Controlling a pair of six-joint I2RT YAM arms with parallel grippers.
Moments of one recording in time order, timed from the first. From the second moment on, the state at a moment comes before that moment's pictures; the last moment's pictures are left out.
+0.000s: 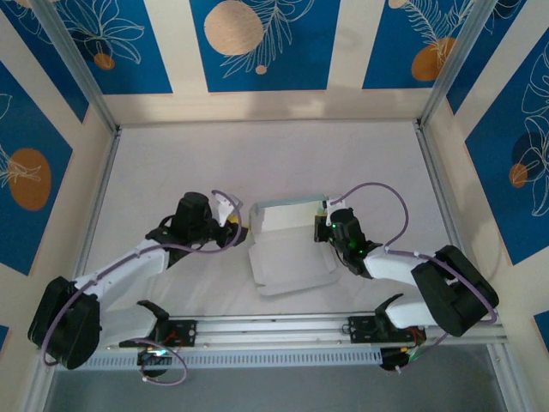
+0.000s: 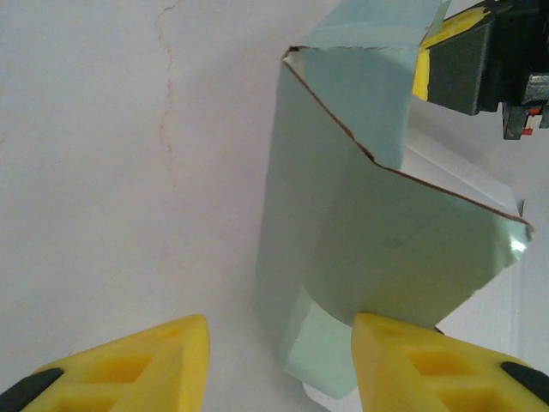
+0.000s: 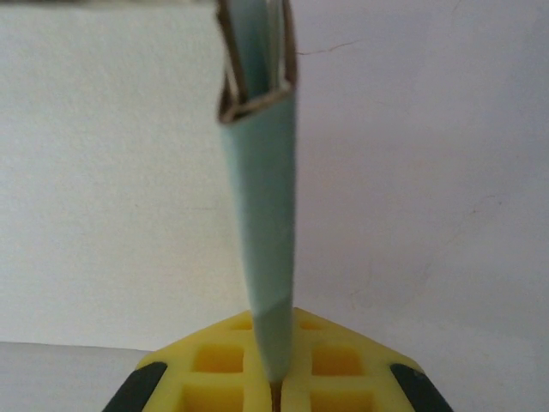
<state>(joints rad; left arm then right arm) -0.54 1.17 0.61 -0.08 0.38 0.01 0.56 1.33 0.35 0.44 0.17 0.30</state>
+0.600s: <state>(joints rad) -0.59 1.28 0.62 0.08 0.40 0.01 0.58 1.29 0.35 0.40 0.17 0.29</state>
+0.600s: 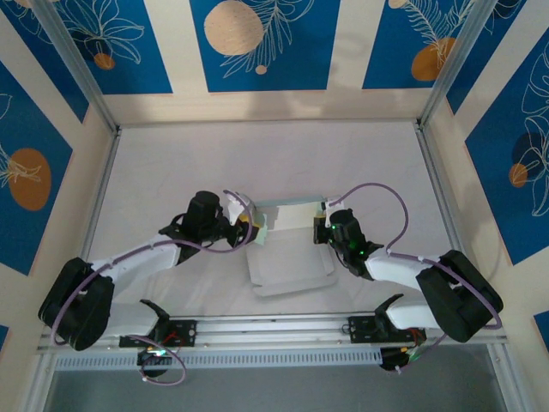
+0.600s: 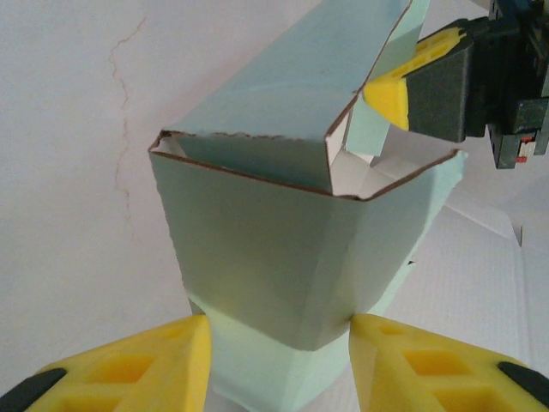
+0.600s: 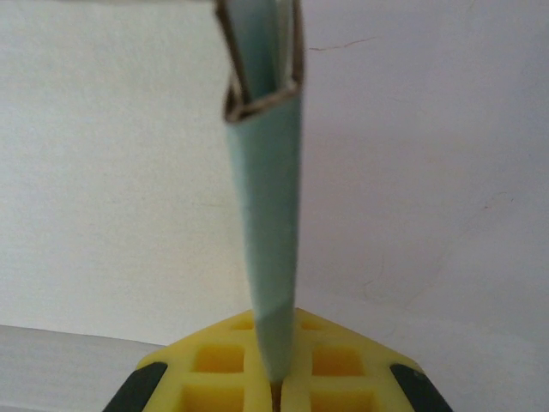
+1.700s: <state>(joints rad) -0.59 1.35 0.62 0.15 0.48 0.08 0.57 1.28 0.35 0.32 0.18 0.29</state>
